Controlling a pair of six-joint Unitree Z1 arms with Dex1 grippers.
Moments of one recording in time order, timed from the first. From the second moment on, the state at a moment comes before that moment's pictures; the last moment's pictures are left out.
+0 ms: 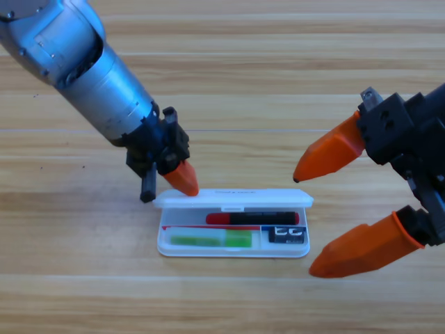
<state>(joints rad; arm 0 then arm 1) -0.65 1.92 -1.29 0.55 -0.29 0.72 0.96 1.50 -1.27 0.66 0.47 -0.44</state>
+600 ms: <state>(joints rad) -0.67 1.95 -1.21 0.43 -0.29 0.75 0.96 1.51 -1.27 0.66 0.47 -0.43</state>
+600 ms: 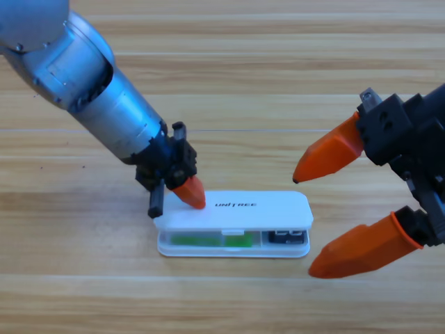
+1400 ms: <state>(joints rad) -0.68 1.97 -1.17 0.37 -0.29 0.75 0.96 1.52 -1.27 0.66 0.47 -0.43</state>
